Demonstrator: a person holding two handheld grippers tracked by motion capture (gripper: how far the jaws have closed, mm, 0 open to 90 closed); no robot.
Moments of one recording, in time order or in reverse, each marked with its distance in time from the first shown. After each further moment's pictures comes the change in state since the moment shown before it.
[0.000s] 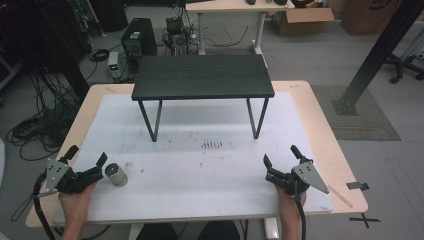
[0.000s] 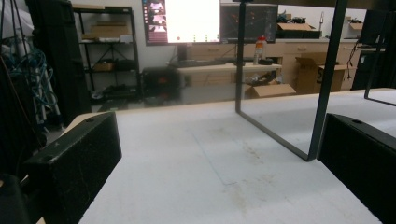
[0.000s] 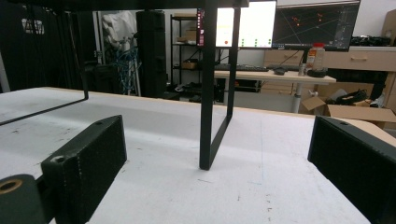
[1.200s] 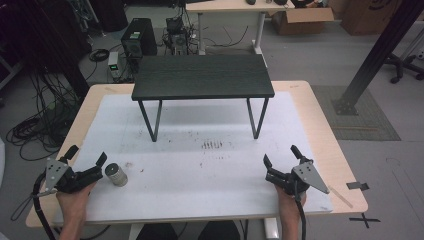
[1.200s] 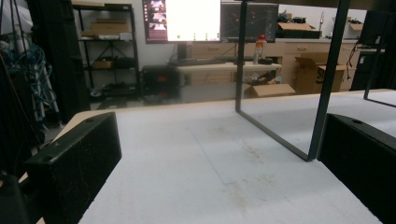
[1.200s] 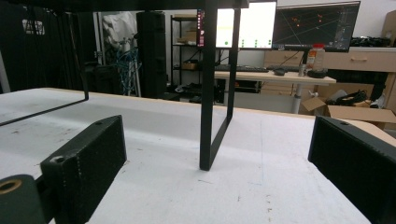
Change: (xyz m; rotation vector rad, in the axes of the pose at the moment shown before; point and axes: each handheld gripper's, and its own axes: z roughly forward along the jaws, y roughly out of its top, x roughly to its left) left arm 0.001 0.000 0.001 0.007 -0.001 -0.015; right arm 0.000 0.000 0.000 -0.003 0.001 0.000
